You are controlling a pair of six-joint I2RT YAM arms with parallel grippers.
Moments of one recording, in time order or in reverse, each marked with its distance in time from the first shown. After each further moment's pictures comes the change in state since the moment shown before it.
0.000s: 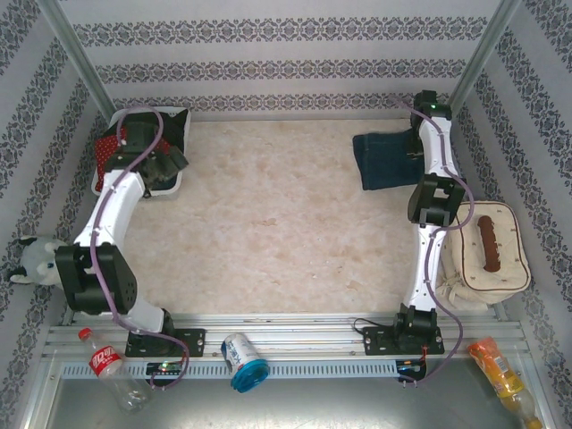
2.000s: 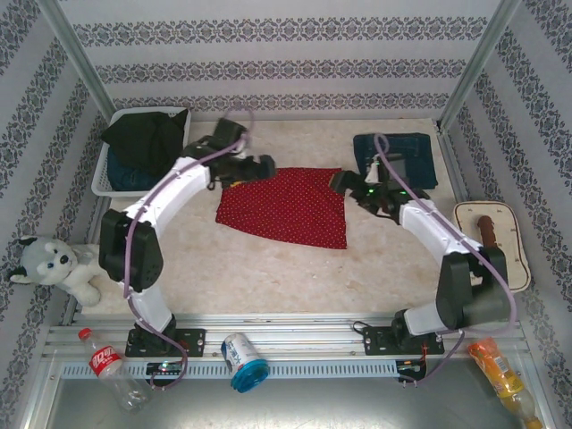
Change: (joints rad) left arm -0.429 0.220 0.142 0.036 0.285 0.027; right arm 0.386 -1.143 -1.689 1.006 -0.679 0.776
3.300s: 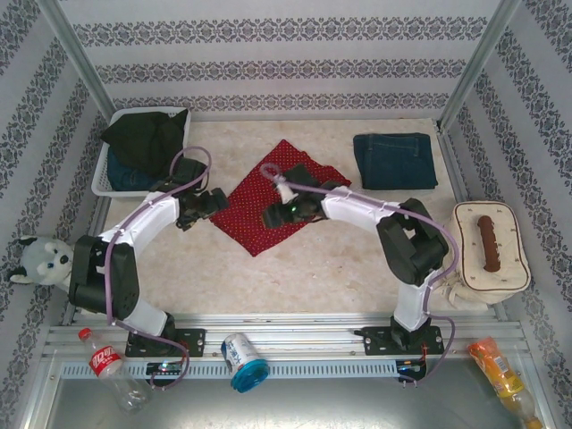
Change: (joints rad) left arm 0.164 -0.264 -0.506 0.059 -0.188 -0.159; right arm 0.481 0.422 0.345 -0.146 0.122 -0.419
